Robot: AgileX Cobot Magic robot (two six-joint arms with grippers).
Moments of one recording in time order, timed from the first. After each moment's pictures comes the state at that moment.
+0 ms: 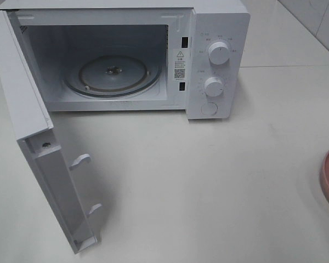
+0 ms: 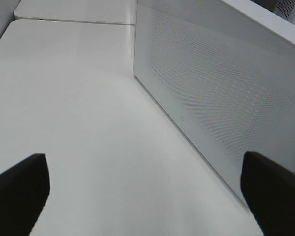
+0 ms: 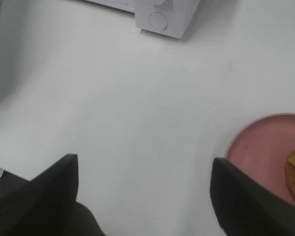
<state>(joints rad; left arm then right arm) 0.04 0.00 -0.52 -0.16 1.08 0.06 0.50 0.45 -0.54 -0.14 0.83 0.21</state>
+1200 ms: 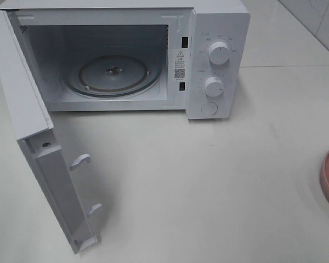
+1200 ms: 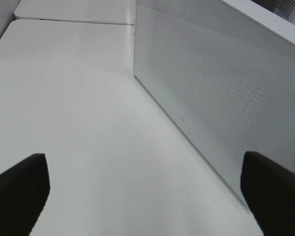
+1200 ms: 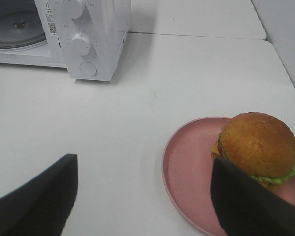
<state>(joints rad) 0.04 0.00 -0.52 -0.16 1.08 0.06 0.08 0.00 -0.50 -0.01 0.96 0.01</state>
